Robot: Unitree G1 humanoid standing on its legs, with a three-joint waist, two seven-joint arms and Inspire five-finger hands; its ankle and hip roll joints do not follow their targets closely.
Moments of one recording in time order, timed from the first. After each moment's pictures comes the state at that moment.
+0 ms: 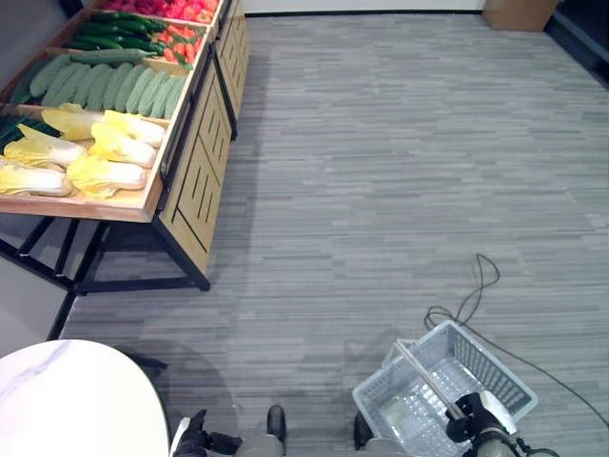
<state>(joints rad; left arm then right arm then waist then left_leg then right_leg) -0.01 0.21 -0.17 1.32 -0.04 -0.11 0.21 -0.01 -0.39 0.20 1.23 -0.22 -0.11 -0.34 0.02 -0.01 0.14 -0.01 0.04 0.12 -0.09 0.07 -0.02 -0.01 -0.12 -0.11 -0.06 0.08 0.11</state>
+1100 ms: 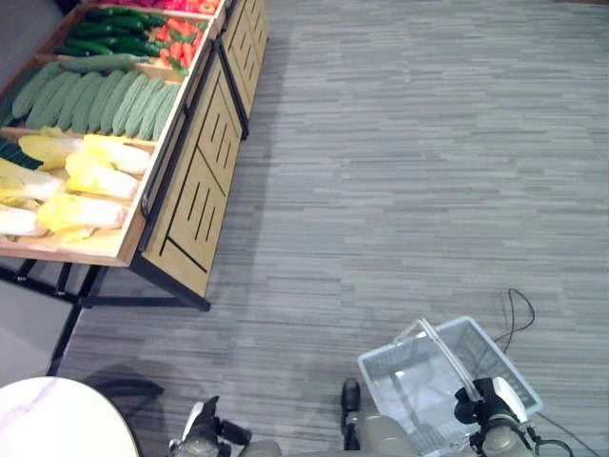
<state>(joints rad) -0.13 0.17 -0.23 1.36 -0.04 -0.11 0.22 -0.02 -0.43 0.18 1.21 -0.15 -0.14 -0.36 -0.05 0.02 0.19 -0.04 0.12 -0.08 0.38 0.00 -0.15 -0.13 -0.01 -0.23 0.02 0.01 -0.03</state>
